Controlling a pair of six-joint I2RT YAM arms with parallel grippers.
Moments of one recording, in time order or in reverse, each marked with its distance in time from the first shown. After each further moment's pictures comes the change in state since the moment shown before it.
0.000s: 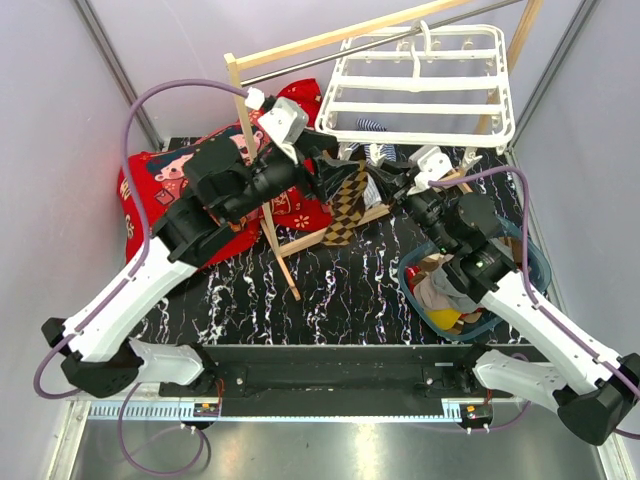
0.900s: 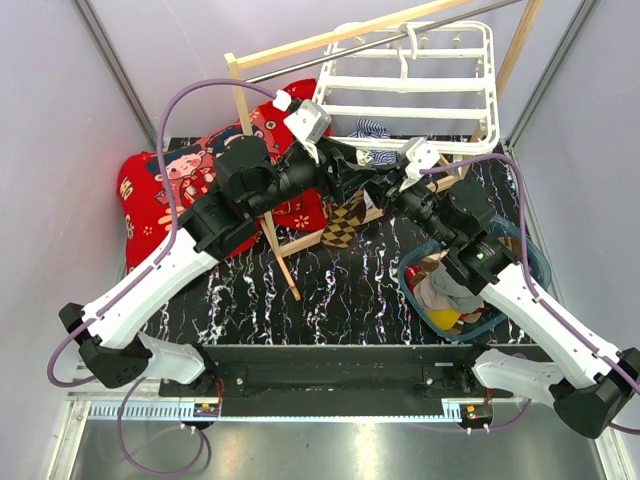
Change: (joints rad) left arm -0.001 0.053 -0.037 0.055 0.067 -0.038; right arm 0.000 0.043 0.104 -0.183 -0.128 0.065
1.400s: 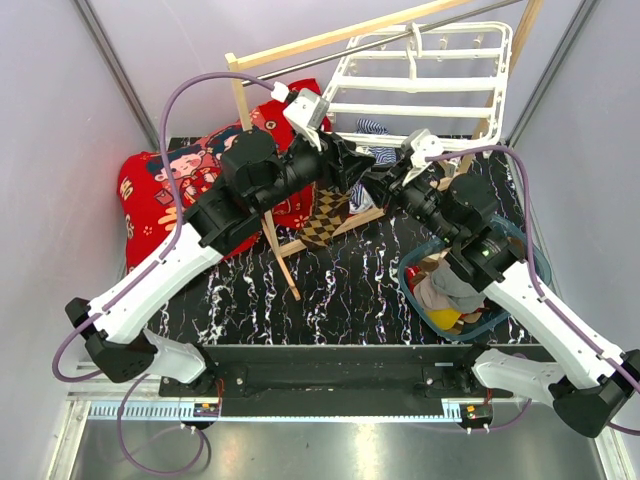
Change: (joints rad) left arm -0.003 0.041 0.048 -0.029 -0.112 -0.116; right arm -0.002 0.008 0.058 -0.101 0.006 0.100
